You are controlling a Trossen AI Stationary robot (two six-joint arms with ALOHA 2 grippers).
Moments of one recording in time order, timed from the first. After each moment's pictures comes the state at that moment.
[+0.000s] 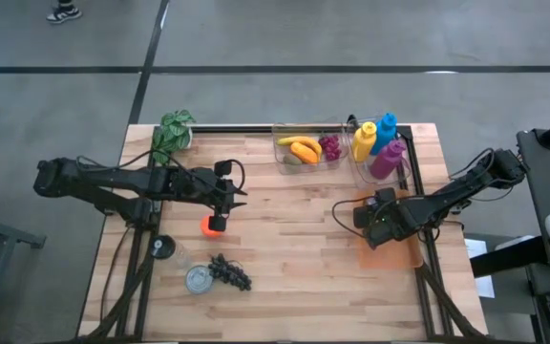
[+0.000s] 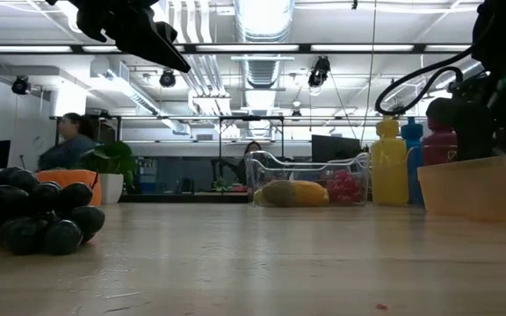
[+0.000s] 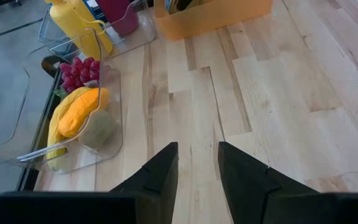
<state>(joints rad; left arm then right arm) -0.03 1.12 0.84 -0.37 -0.13 0.26 0.41 1.19 0.56 -1.00 0.59 1.88</state>
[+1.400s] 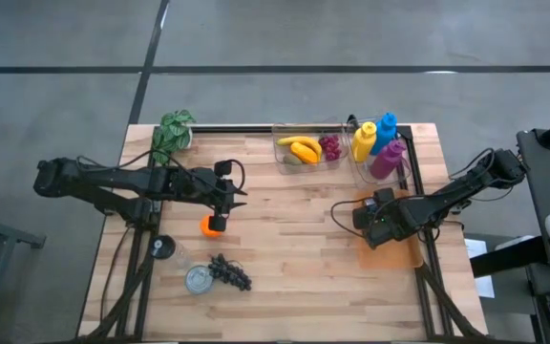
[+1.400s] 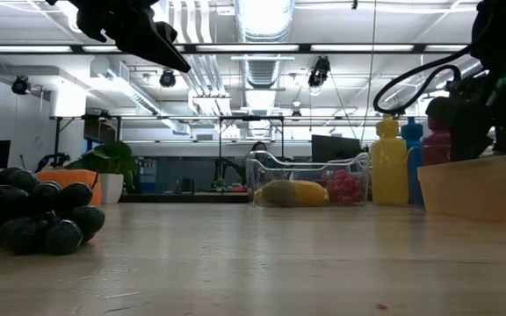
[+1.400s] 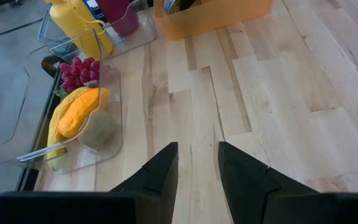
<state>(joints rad) -0.03 1.12 0.84 -0.37 -0.13 0.26 0.41 1.19 0.56 -0.99 0.60 1.82</state>
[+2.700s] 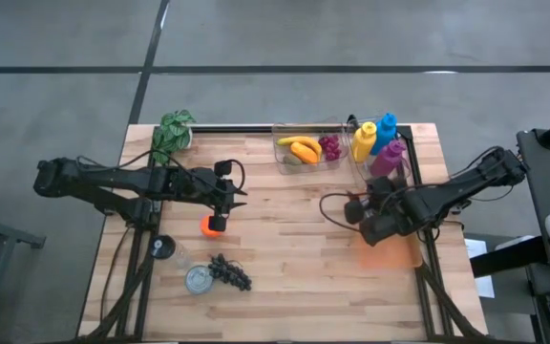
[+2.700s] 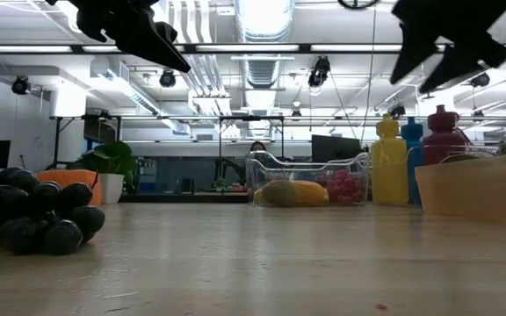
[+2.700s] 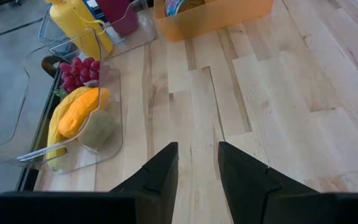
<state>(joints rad) -0.03 1.12 0.84 -0.37 -0.13 0.26 0.41 1.19 0.95 -1.16 0.92 1.47</state>
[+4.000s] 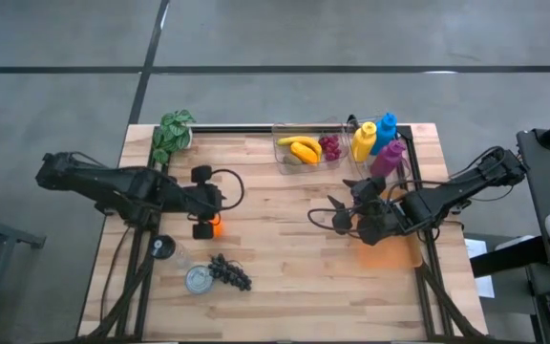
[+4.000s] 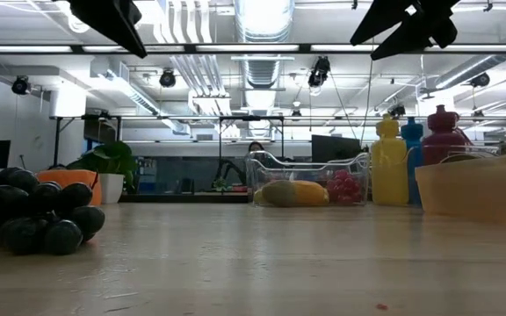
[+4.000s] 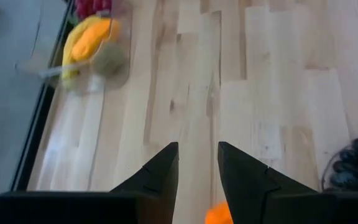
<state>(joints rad) -0.23 1.12 1.06 -0.88 -0.38 -0.09 0.42 1.19 0.94 -0.65 1.01 0.86</state>
